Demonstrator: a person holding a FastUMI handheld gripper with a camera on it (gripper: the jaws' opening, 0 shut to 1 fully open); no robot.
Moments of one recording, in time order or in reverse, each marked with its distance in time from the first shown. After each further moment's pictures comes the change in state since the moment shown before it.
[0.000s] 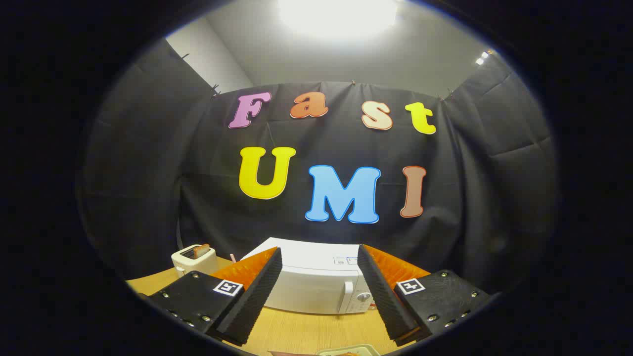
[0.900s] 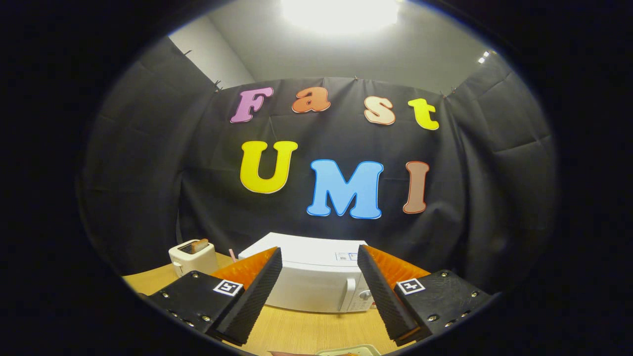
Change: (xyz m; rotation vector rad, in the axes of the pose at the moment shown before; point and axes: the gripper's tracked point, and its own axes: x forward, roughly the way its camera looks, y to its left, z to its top) arm 0.012 -0.001 -0.024 -0.007 0.015 0.007
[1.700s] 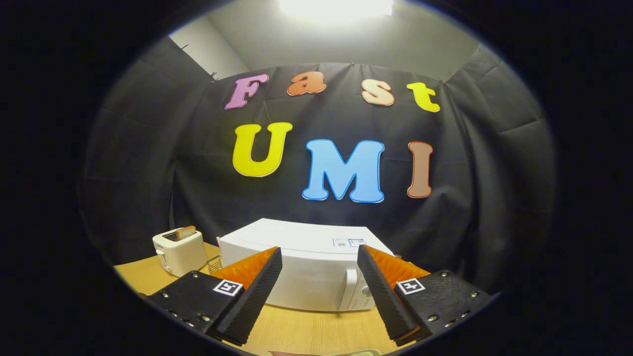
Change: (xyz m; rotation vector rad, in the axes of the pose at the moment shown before) arm 0.062 -0.020 -0.081 0.020 0.048 0.008
